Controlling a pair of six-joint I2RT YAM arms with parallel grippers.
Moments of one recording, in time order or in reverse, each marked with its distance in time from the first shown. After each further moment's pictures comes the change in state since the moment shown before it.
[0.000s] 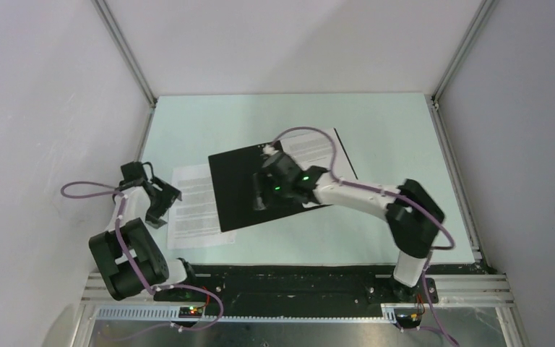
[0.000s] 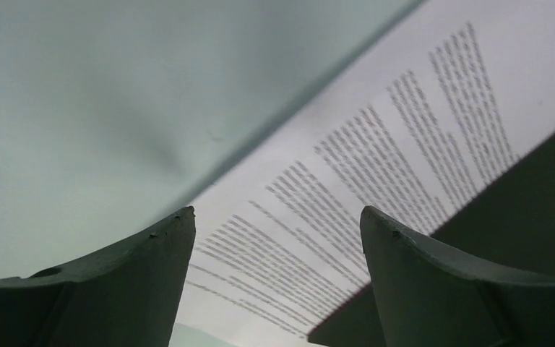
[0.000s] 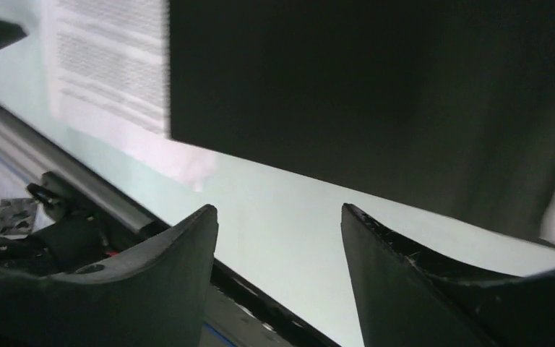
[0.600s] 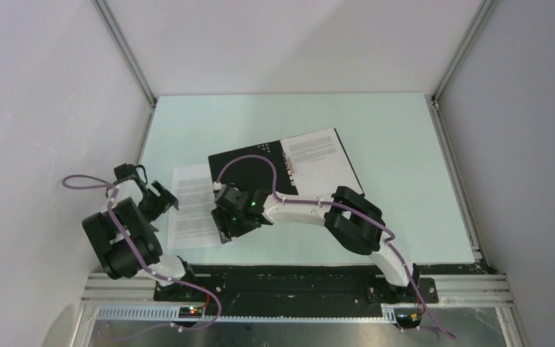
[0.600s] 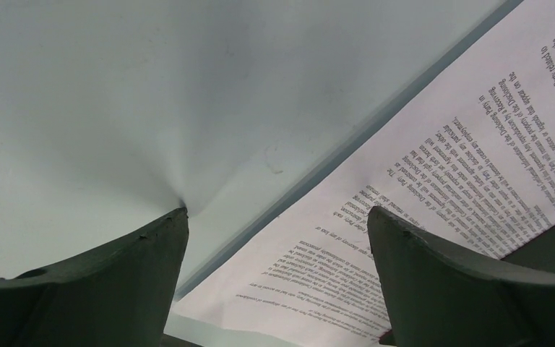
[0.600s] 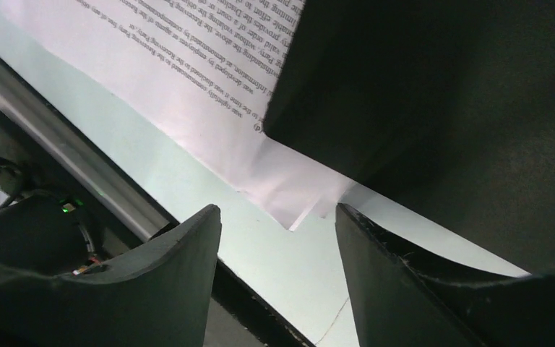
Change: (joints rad) left arm 0.122 0.158 0.055 -0.040 0.025 0.295; right arm 0.282 0.464 0.412 -0.036 -0.043 -0.049
